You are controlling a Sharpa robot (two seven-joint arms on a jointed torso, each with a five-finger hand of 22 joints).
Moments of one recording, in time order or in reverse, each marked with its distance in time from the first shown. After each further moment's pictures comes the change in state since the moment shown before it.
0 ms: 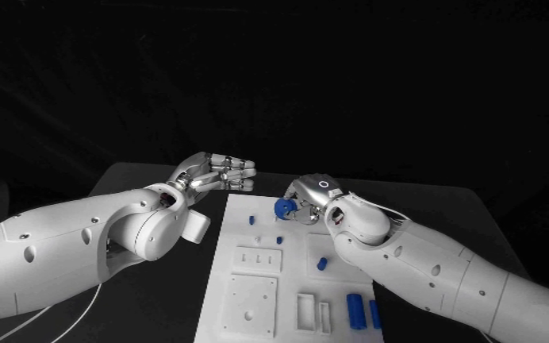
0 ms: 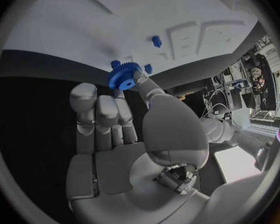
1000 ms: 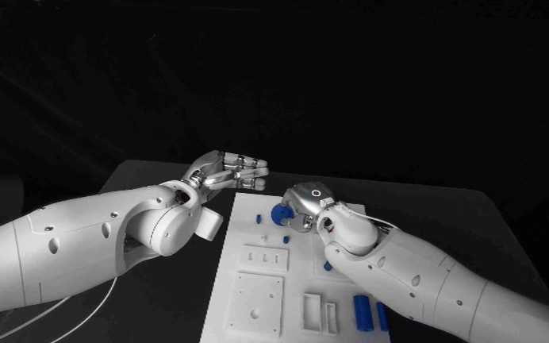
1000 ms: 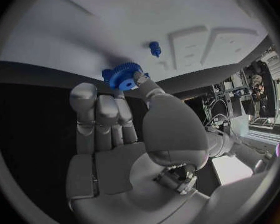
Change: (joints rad) left arm 0.000 0.028 0.000 -0.015 -0.001 0.001 0.000; left_hand 0.000 0.000 0.002 -0.002 0.000 0.000 0.000 0.000 0.000 0.000 0.000 0.000 0.000 0.000 0.000 0.000 0.000 0.000 0.000 0.000 0.000 0.000; right arm -0.020 0.113 -0.019 -0.125 -0.086 -0.036 -0.007; right_hand 0.001 -0.009 0.008 0.008 0.000 -0.002 0.001 0.000 0.000 0.000 0.000 0.000 -0.003 0.000 0.000 0.000 -0.004 0.000 0.000 0.000 -0.006 0.002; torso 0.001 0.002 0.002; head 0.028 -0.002
